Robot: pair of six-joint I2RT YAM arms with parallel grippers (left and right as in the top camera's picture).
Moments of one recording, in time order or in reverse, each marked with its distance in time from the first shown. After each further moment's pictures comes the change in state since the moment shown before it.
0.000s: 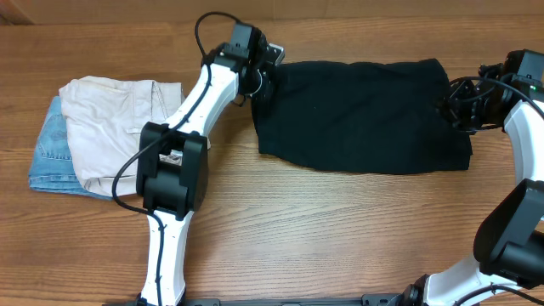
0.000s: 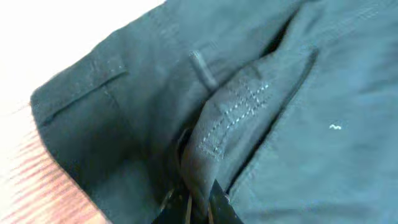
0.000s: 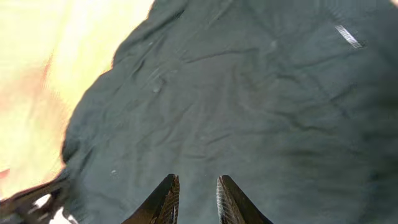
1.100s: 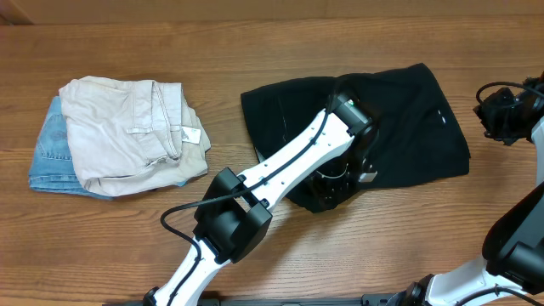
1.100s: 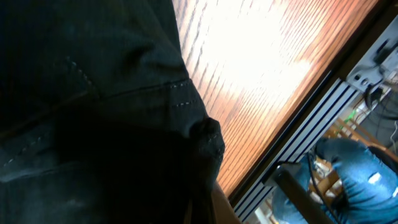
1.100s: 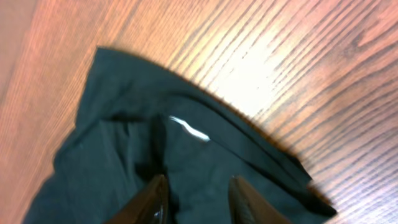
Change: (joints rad) left arm -0.544 -0.045 0.171 -0.908 -0.017 0.179; right arm -0.145 0.000 0.000 0.037 0.185 -0.002
